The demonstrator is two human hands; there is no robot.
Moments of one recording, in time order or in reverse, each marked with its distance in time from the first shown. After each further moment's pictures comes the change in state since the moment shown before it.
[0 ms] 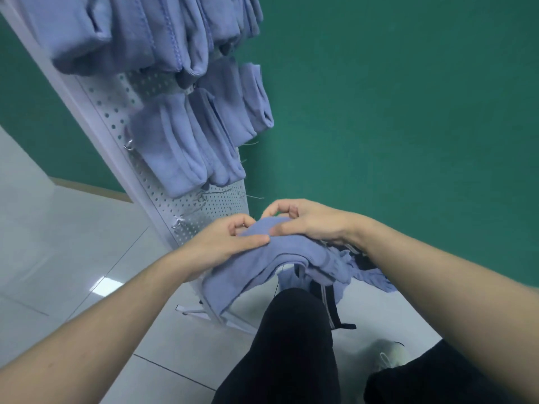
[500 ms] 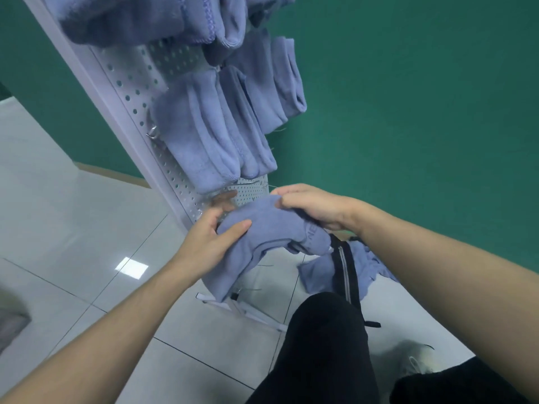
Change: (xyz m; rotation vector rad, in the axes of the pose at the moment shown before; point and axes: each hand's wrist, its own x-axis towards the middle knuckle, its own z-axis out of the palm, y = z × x) left_hand -0.008 -0.038 -0.050 0.166 0.398 0.174; right_hand 0.076 0.001 0.013 0.120 0.016 0.085
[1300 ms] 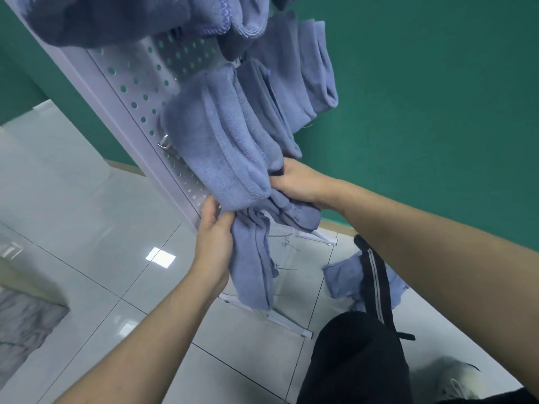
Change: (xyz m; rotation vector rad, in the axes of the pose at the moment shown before) left_hand 0.032 -0.006 0.006 -0.423 0.431 -0.233; right_hand 0.096 -0.025 0.003 -0.319 0.205 -0.257
